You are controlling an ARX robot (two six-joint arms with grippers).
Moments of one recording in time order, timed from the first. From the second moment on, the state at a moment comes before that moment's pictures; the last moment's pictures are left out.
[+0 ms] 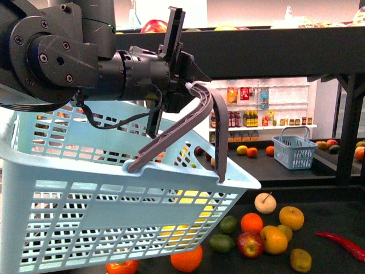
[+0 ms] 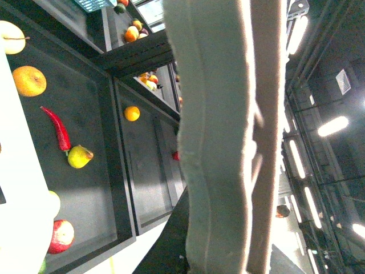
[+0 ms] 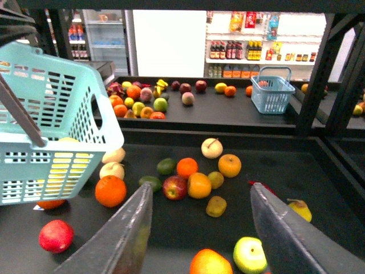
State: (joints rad) left arm -0.36 1.95 1.56 0.41 0.57 -1.15; right arm -0.03 0.56 0.25 0.31 -0.01 -0.01
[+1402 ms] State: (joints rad) left arm -0.36 1.95 1.56 0.41 0.56 -1.15; right arm 0.00 0.01 0.01 0.00 0.00 -0.01
